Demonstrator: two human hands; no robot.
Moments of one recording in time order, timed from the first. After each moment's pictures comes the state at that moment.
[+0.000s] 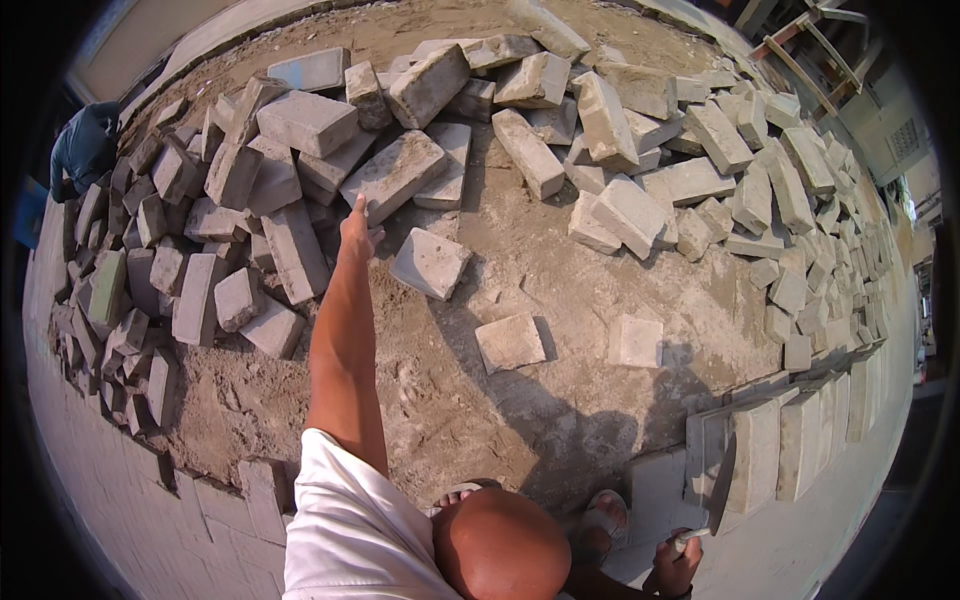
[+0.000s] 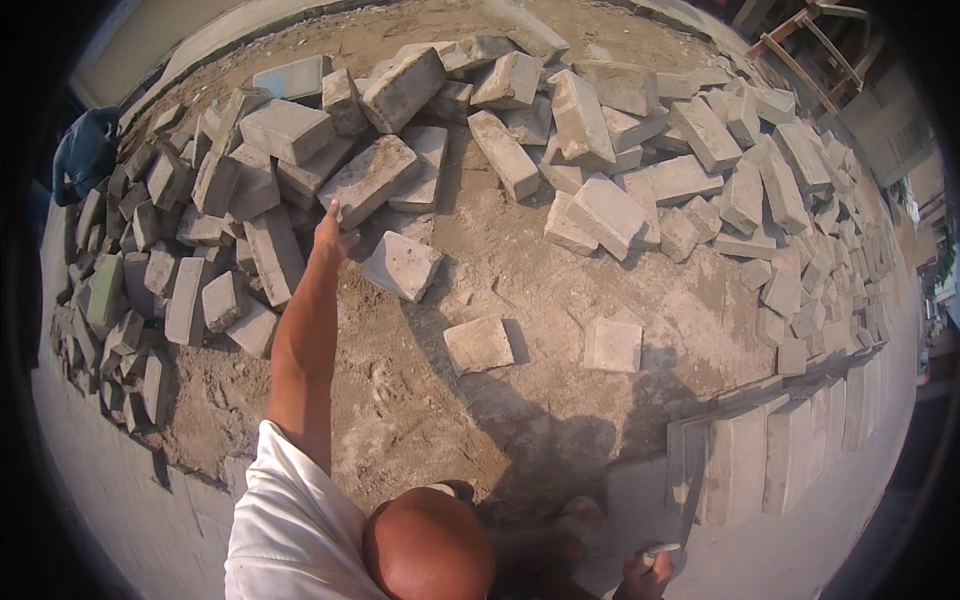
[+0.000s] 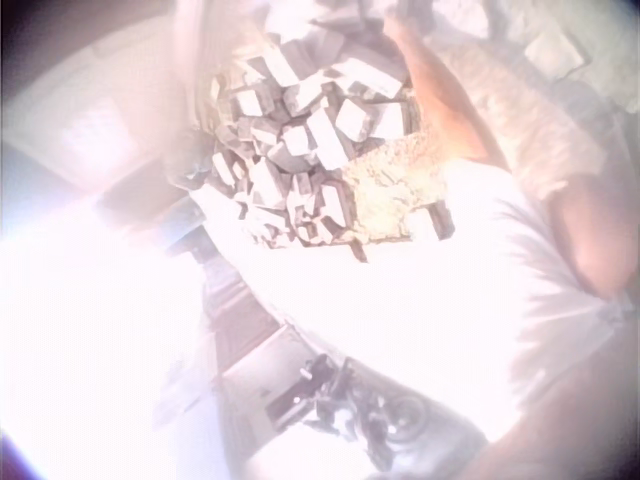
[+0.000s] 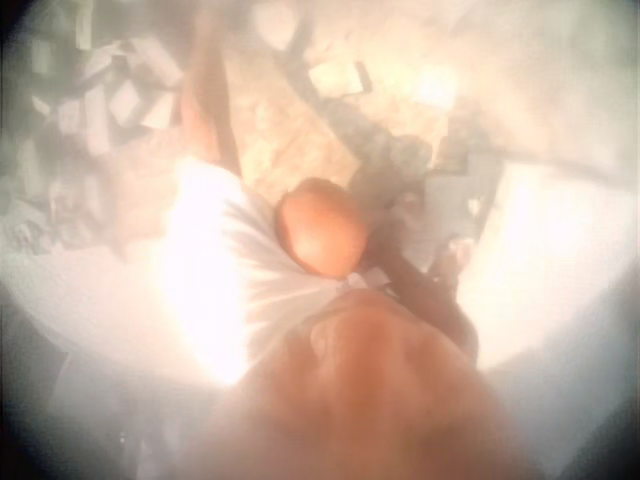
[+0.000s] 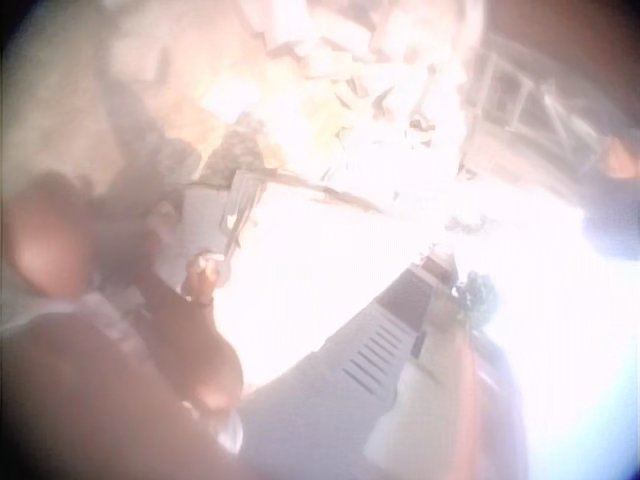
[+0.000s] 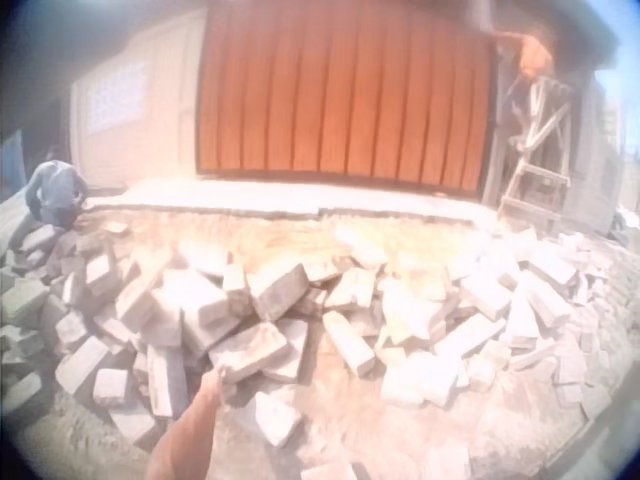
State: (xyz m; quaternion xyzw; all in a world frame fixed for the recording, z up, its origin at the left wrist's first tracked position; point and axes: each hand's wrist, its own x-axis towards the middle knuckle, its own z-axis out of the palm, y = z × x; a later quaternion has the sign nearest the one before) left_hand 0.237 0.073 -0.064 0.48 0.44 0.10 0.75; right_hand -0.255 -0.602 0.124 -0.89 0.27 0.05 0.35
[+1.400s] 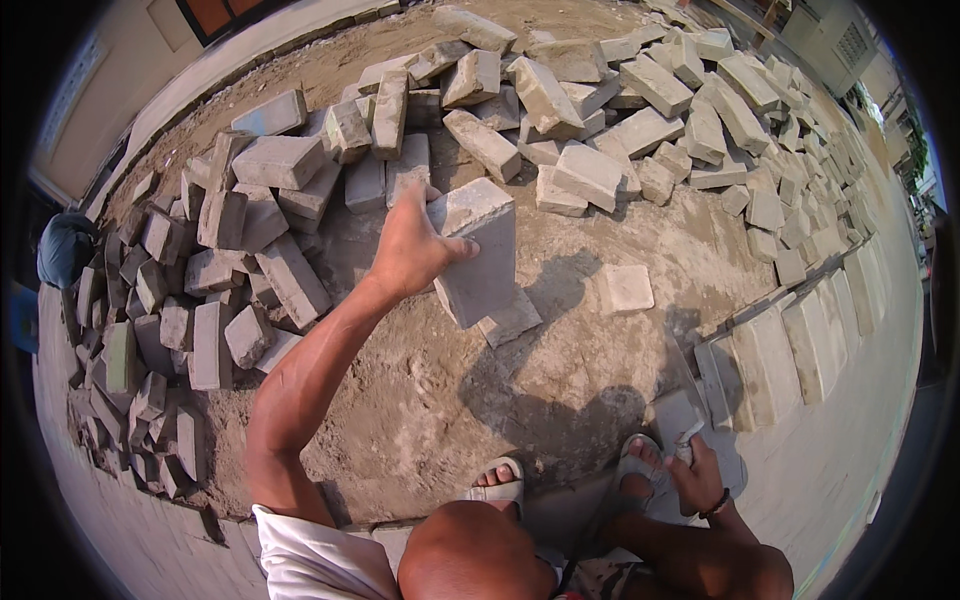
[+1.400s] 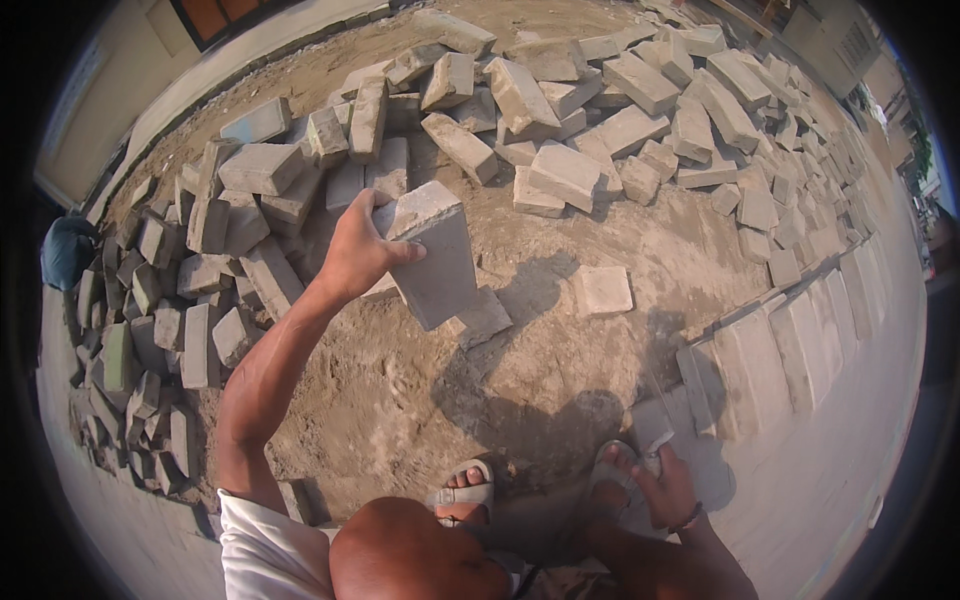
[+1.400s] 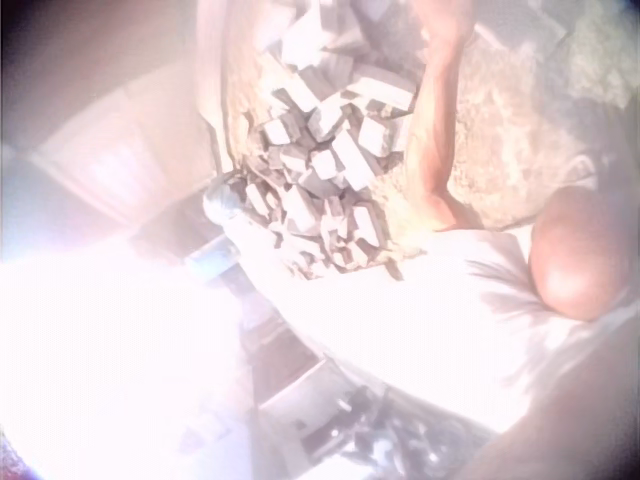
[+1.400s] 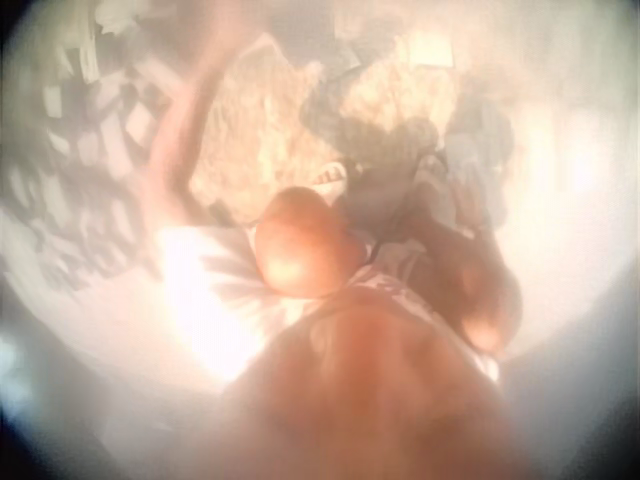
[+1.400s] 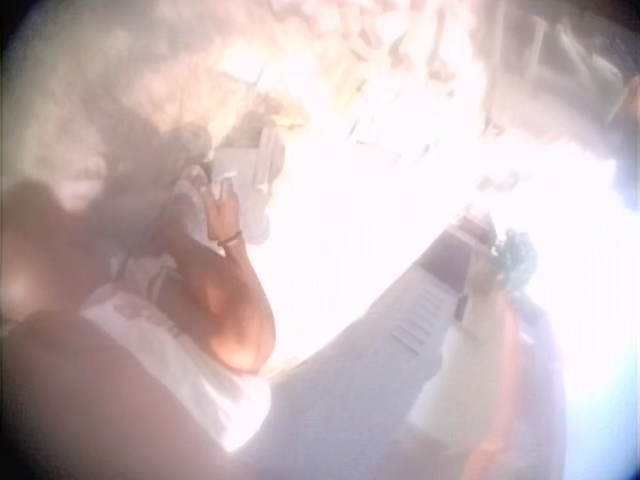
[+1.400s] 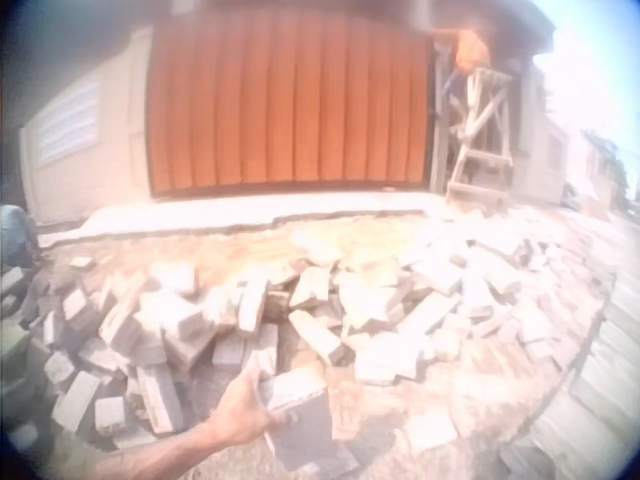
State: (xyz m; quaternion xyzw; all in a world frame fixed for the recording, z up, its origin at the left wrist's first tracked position) left_hand 0.116 -0.112 0.209 0.89 -0.04 0.01 0.44; right_hand -0.182 -0.536 0.151 -0.89 0.07 0.11 0.43
